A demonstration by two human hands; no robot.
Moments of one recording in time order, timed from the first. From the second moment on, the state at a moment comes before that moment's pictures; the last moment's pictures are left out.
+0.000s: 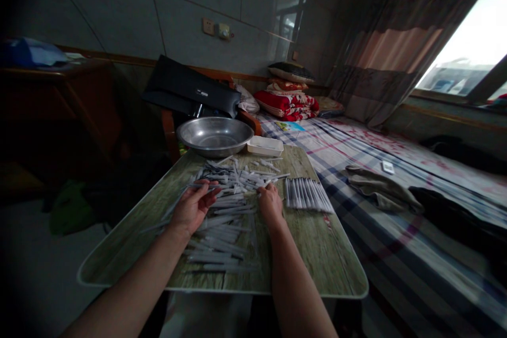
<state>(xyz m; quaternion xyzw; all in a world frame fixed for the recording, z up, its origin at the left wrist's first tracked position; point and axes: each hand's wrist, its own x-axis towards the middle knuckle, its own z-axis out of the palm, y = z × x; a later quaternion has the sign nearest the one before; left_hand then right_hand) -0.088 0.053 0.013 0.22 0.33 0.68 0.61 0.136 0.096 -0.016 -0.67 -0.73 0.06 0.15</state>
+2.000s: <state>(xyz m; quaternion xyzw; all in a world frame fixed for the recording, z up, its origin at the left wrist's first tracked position) -0.066 0.032 0.018 0.51 0.42 0.38 0.64 0.100 0.079 -0.002 -0.23 -0.43 0.71 0.51</state>
